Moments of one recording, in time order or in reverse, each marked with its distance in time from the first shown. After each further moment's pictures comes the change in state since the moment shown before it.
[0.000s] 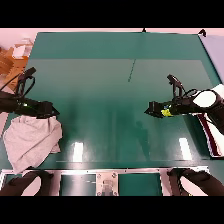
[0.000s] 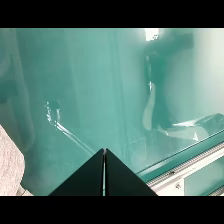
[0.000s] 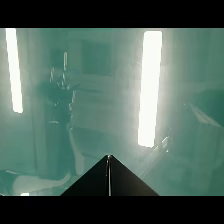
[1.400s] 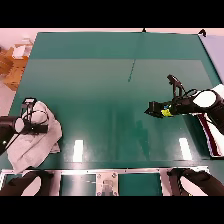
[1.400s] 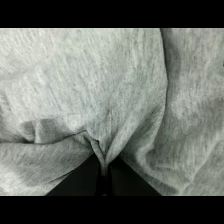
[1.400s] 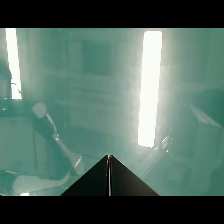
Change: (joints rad) left arm 0.000 -0.002 -0.462 0.732 0.587 -0.237; right arm 0.000 0.000 0.000 0.000 0.000 0.000
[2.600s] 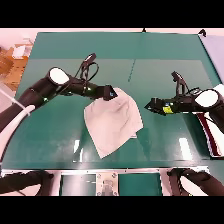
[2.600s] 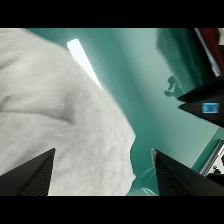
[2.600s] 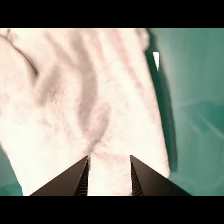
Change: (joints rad) left arm -0.508 -0.481 0.711 -1.052 -0.072 0.326; right arm -0.034 0.000 0.002 0.001 -0.060 0.000
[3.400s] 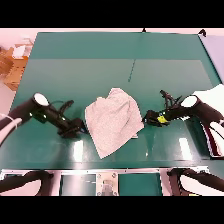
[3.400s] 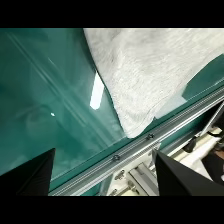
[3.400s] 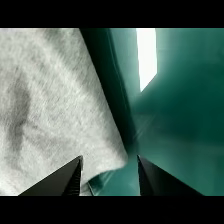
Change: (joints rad) left arm 0.285 0.044 -0.451 0.139 -0.420 -0.132; right arm -0.066 -0.274 -0.084 0.069 0.039 -0.152
